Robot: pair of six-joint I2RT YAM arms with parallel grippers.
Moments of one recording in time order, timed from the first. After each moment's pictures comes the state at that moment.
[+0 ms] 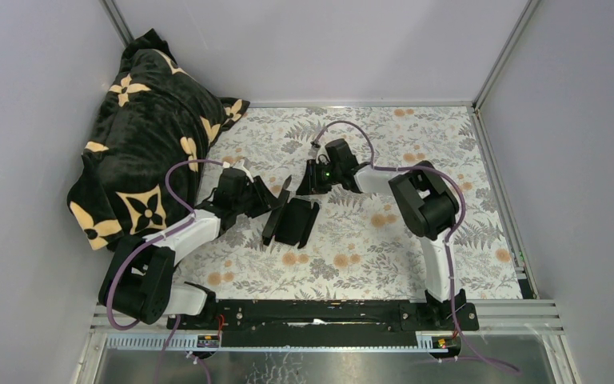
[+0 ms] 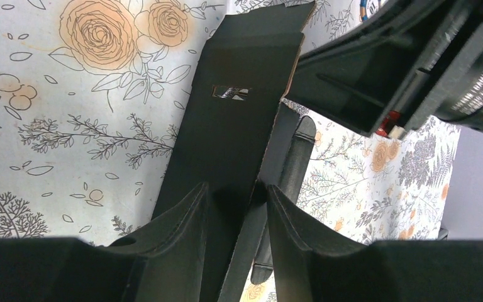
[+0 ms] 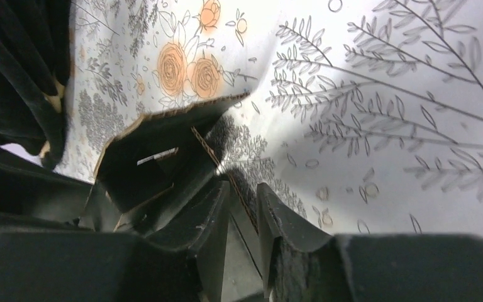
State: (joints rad) left arm -0.32 1.35 0.60 0.05 0.24 -0.74; right arm 0.58 2.17 1.34 0.11 -0.54 0.57
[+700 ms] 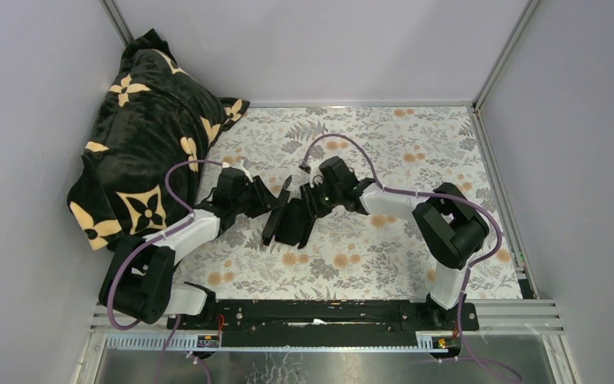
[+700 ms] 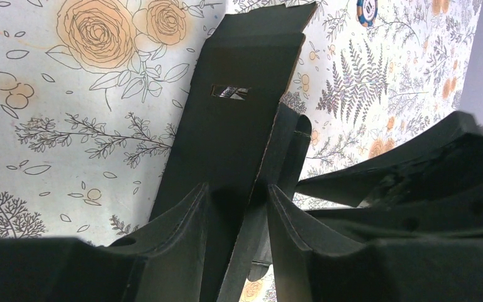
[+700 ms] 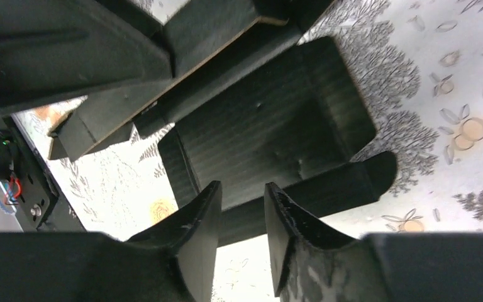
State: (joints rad) left arm -0.31 1.35 0.60 0.05 0.27 -0.75; right arm 0.71 1.83 1.09 -0.04 -0.41 0.29
